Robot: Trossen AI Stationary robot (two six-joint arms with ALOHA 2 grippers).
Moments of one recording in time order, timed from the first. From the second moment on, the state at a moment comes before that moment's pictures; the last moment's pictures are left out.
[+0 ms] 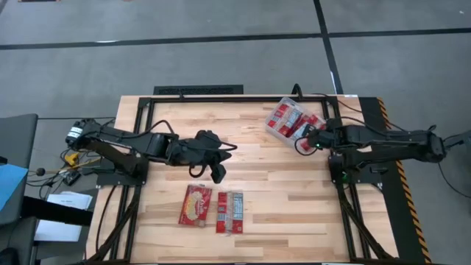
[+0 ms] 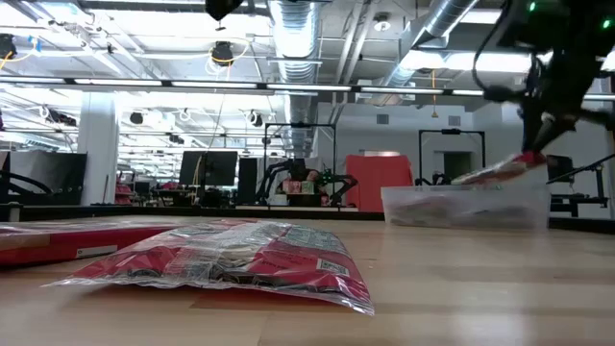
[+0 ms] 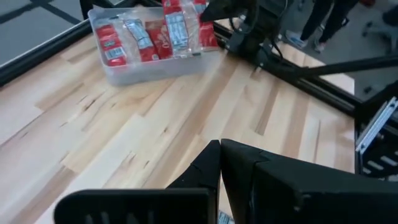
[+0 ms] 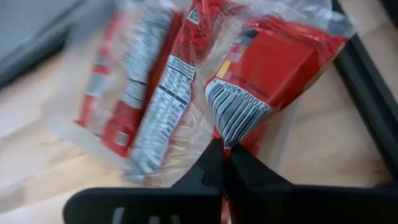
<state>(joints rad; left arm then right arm) -0.21 1.41 1.32 -0.43 -0.45 -0.57 -0.16 0.81 0.62 -1.03 0.58 1.72</state>
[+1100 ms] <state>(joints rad) -0.18 1.41 1.32 -0.44 -0.38 -0.53 -0.62 0.77 0.56 -0.83 0.27 1.08</state>
